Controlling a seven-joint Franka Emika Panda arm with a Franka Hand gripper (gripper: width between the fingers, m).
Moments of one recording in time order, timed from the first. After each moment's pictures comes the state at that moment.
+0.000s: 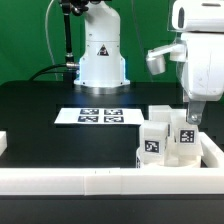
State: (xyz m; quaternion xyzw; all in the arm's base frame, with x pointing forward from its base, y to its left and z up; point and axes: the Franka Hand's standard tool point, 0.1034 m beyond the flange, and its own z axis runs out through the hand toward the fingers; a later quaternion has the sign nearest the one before) arm 0.634 0.092 0.094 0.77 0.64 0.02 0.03
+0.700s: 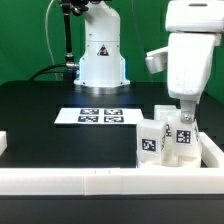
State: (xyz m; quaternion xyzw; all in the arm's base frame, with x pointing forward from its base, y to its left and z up) arm 0.634 0.090 0.094 0.86 0.51 0.02 0.02
